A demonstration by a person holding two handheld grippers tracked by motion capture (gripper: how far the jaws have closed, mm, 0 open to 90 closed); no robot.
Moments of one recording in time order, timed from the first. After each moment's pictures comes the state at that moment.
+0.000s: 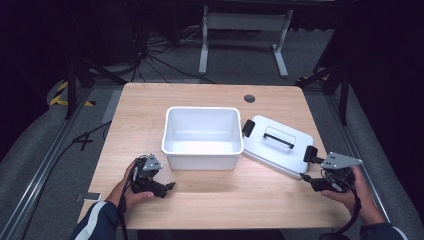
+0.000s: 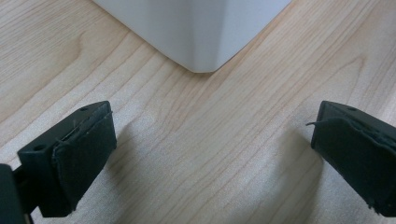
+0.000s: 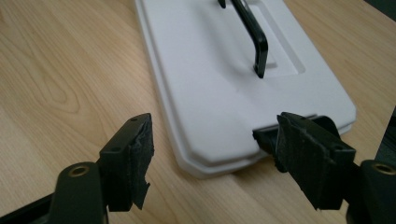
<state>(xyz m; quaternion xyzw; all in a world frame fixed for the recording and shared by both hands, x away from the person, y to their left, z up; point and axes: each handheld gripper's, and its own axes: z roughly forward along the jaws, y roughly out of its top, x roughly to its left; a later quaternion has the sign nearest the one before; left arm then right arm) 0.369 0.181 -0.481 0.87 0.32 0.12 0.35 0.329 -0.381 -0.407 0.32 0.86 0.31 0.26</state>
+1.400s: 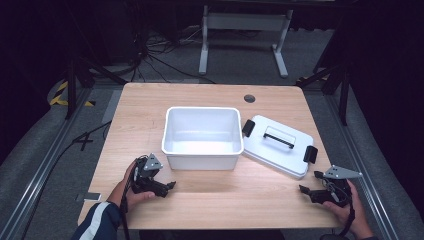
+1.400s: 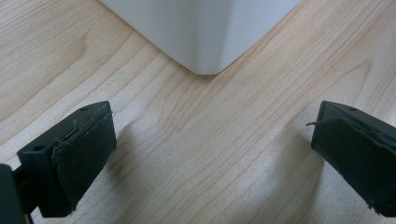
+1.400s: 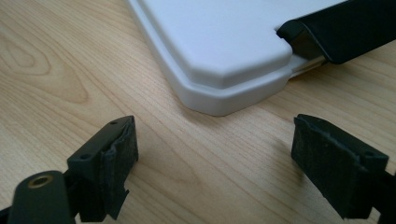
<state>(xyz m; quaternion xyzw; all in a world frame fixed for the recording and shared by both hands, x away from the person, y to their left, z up) 0.368 0.178 -0.481 0.87 0.33 0.13 0.35 0.320 -0.405 -0.468 0.42 0.81 0.35 0.20</state>
